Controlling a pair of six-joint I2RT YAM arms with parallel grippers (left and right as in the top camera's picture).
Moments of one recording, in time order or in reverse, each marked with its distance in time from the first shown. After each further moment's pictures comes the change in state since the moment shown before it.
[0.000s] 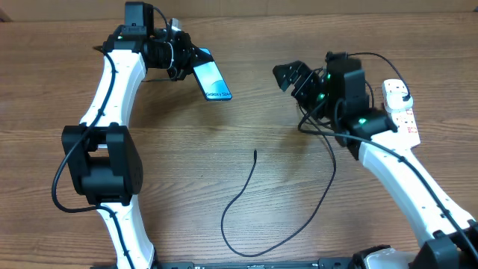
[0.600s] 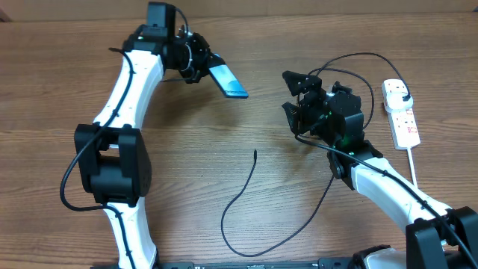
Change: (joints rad) left arm -0.083 0.000 0.000 0.007 -0.145 -0.199; right arm 0.000 0.000 -0.419 0.701 -0.041 0.595
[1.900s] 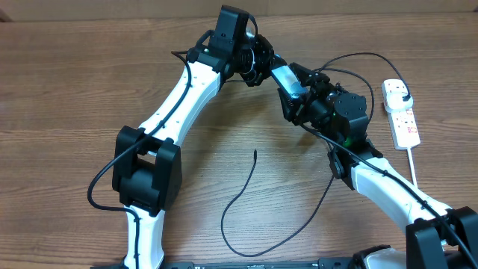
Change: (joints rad) left arm -0.305 0.000 0.000 0.274 -0.079 -0.370; right arm 0.000 0.000 0.000 0.163 0.001 0.473
